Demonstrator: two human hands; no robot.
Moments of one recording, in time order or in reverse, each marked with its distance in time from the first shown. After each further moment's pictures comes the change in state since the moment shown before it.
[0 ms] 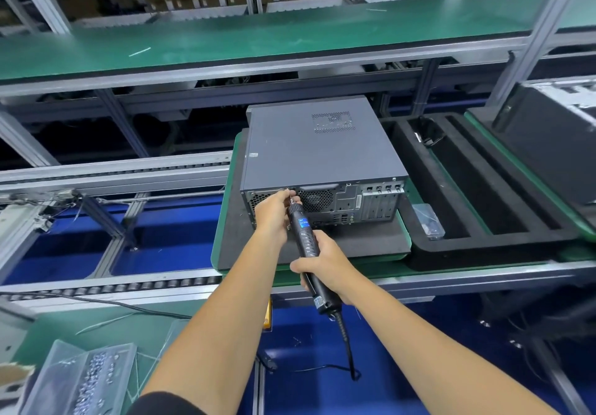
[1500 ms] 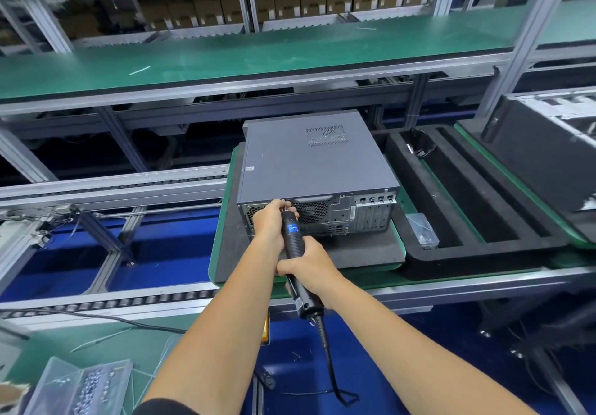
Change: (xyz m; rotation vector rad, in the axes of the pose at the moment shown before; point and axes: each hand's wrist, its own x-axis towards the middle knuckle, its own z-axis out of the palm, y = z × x) left_hand -0.012 0.011 0.010 -0.091 -0.010 -0.041; right_hand -0.002 -0.029 0.021 -0.054 0.125 0.067
